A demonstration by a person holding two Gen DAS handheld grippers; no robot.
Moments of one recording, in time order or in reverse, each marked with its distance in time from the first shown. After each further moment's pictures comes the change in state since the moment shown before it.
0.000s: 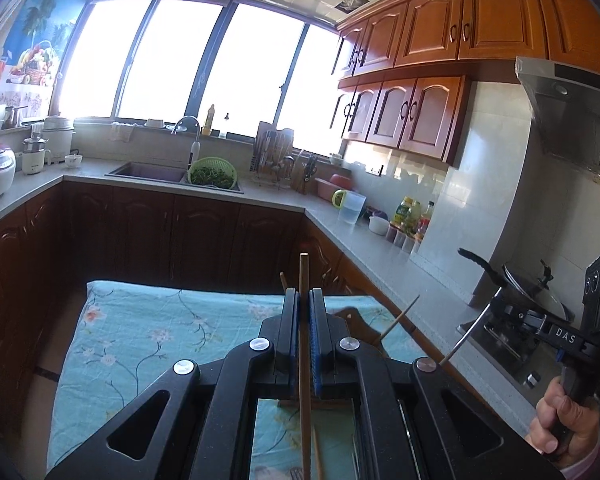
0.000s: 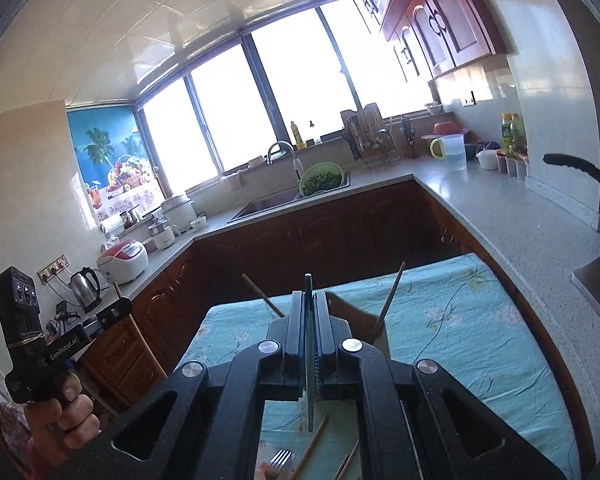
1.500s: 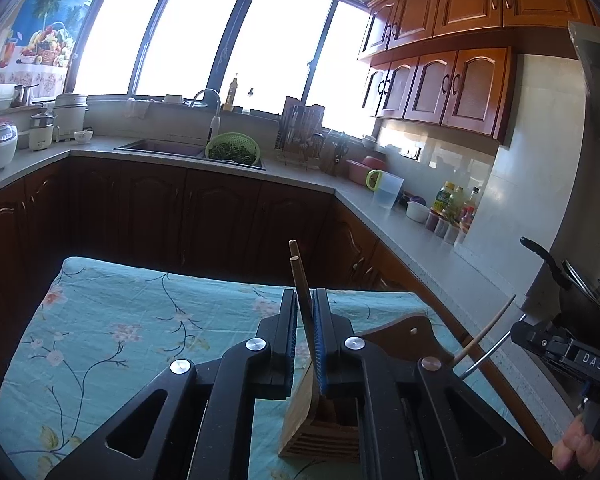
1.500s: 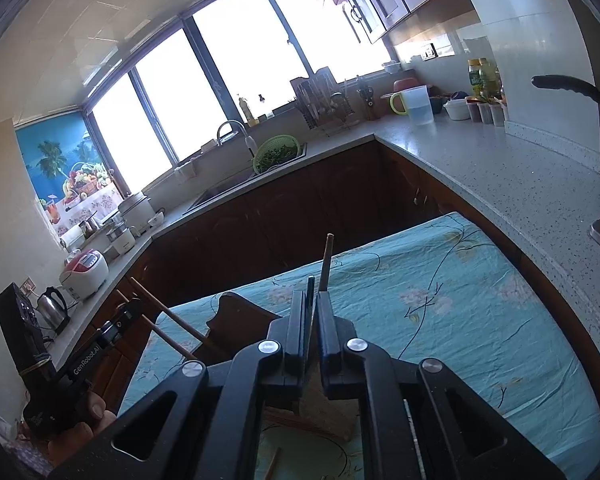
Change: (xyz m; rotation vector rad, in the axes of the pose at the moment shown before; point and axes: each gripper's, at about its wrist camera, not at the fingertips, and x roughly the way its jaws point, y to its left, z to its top) left arm 0.210 0.006 -0.058 -0.036 0.046 0.108; right arm 0.115 -0.079 -0.036 0.143 0.105 -0.077
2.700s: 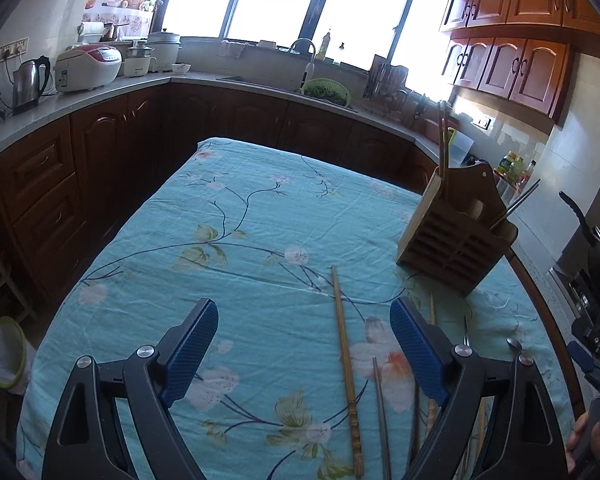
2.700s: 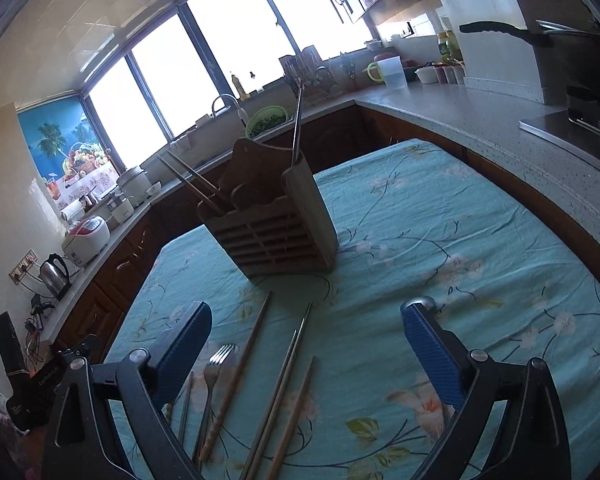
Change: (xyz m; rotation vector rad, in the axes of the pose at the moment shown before) left arm -0.226 0.053 -0.117 -0.137 0.171 0.224; right arm -0.103 -0.004 -0.162 0.008 0.088 -0.055
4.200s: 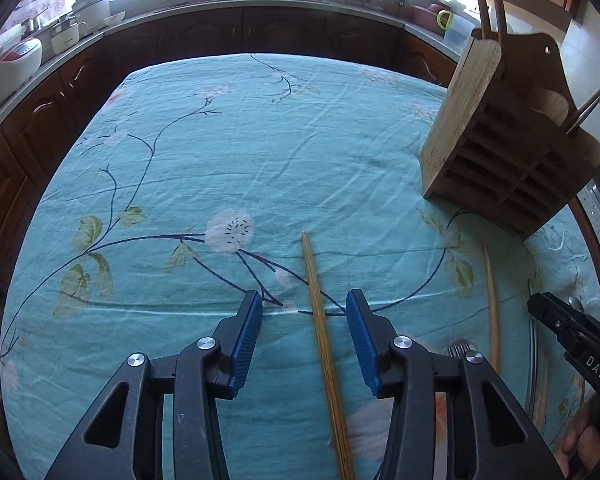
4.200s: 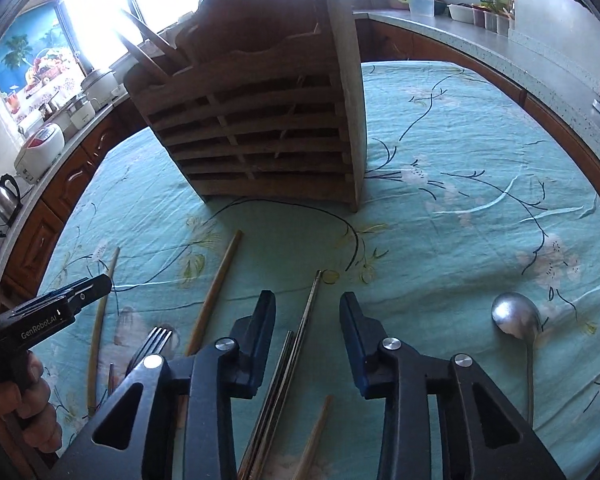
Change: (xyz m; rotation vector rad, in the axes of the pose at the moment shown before) left arm 0.185 -0.049 0.049 0.198 0.371 0.056; right arm 0.154 0.032 -0.005 -0.139 0.321 -0.150
